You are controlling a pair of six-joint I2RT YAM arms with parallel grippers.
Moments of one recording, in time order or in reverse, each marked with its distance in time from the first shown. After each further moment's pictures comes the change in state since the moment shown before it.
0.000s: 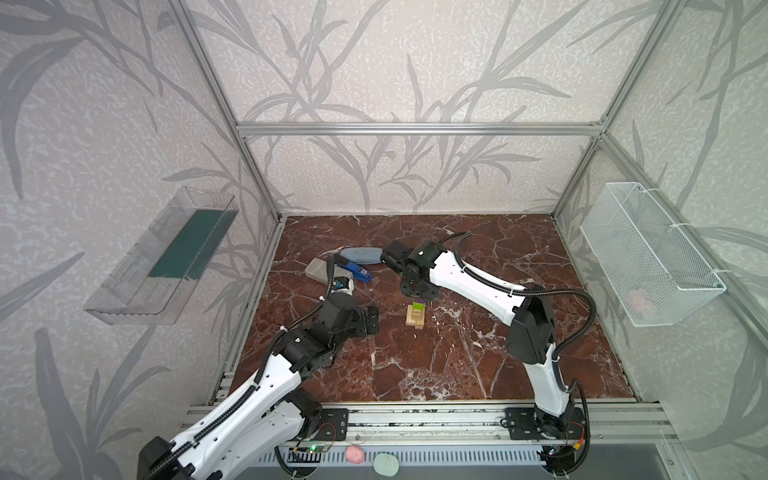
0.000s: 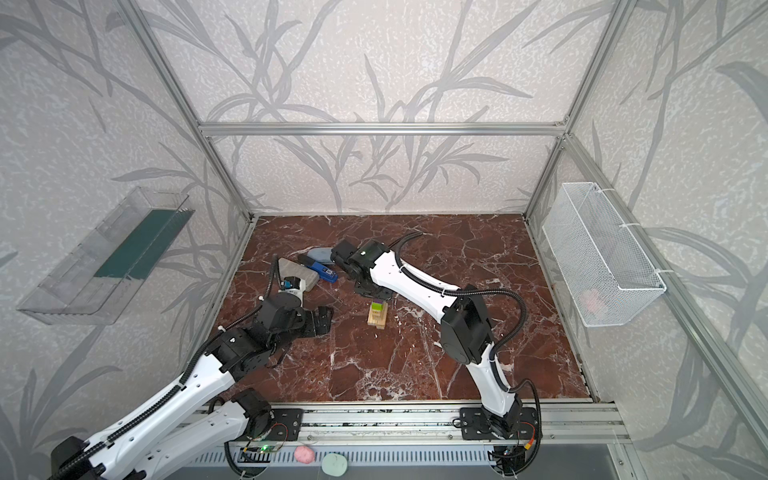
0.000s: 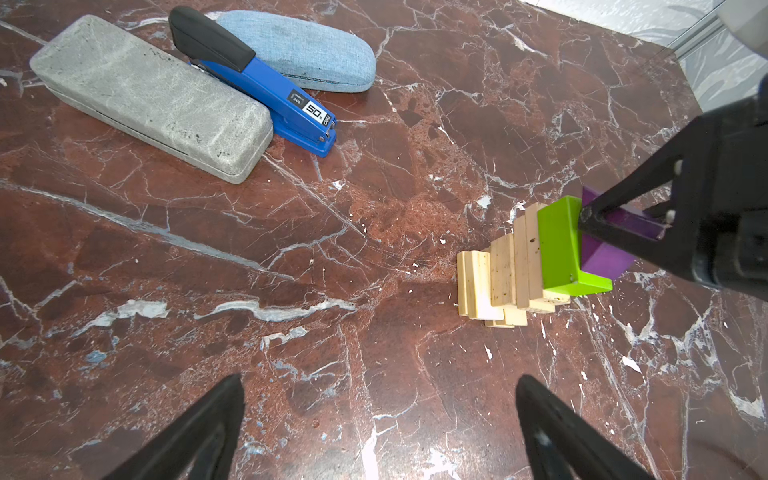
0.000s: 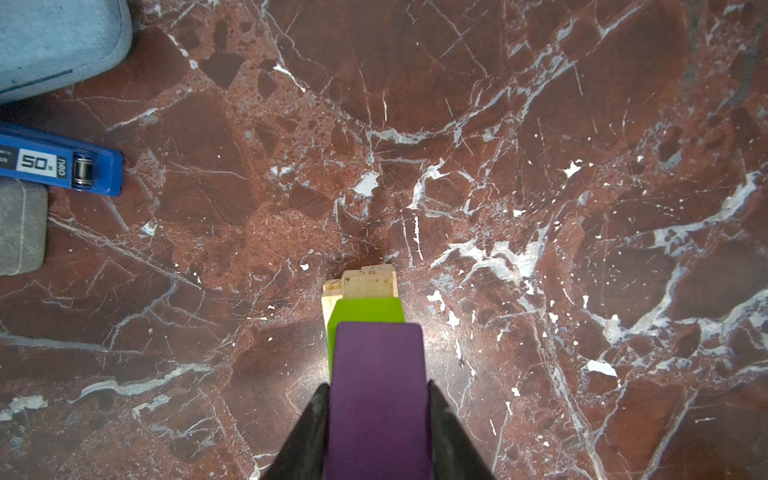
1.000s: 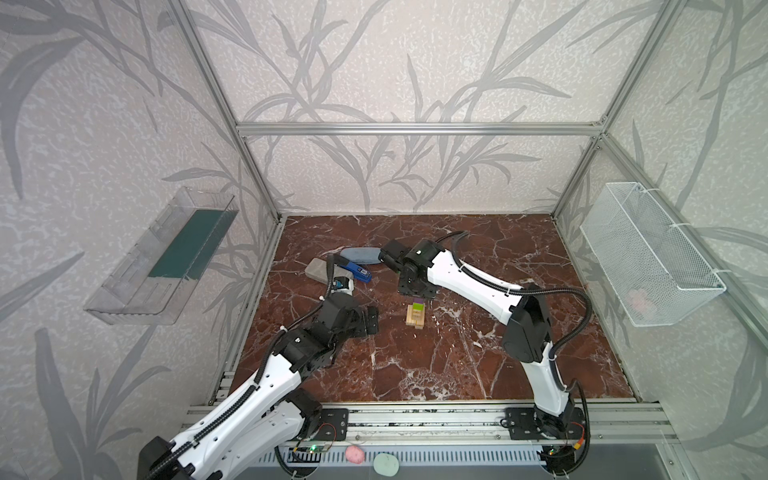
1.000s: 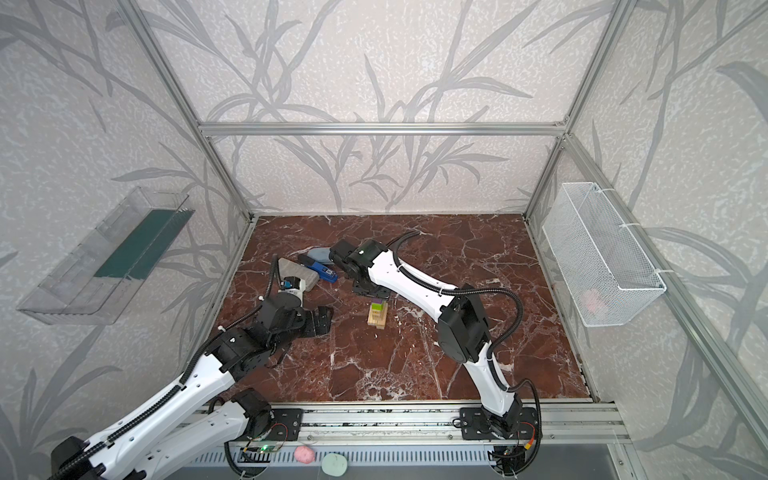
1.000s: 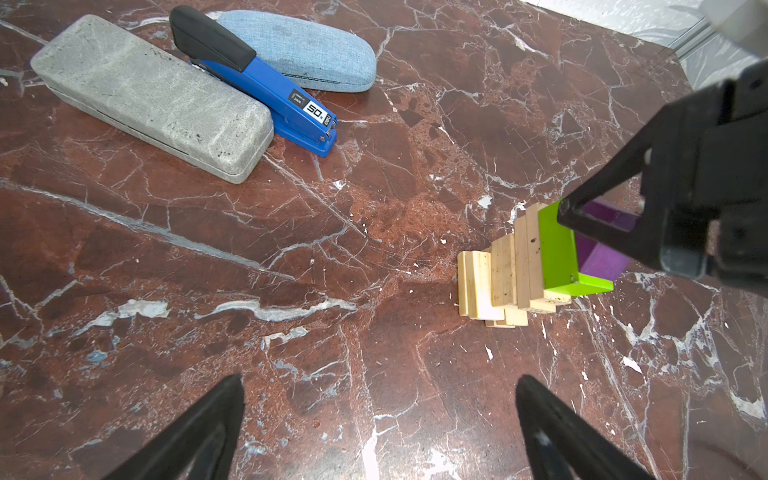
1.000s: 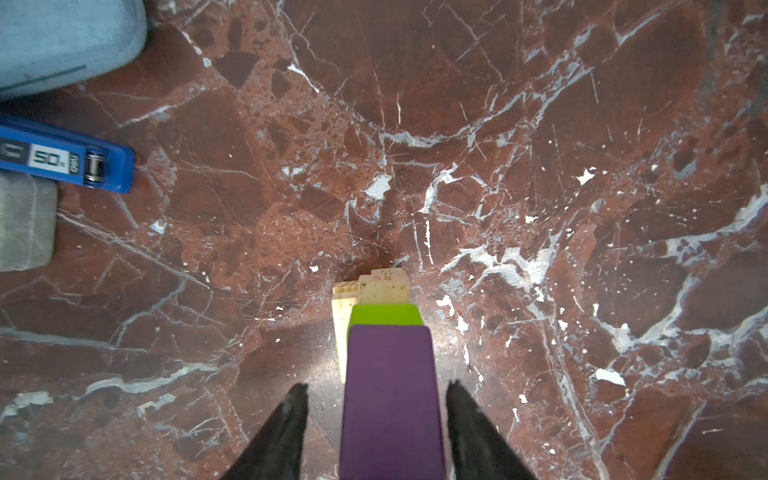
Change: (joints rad) left arm 0.002 0.000 0.000 0.000 0.000 0.000; right arm 0.000 0.018 0.048 -0.006 -0.005 -0.027
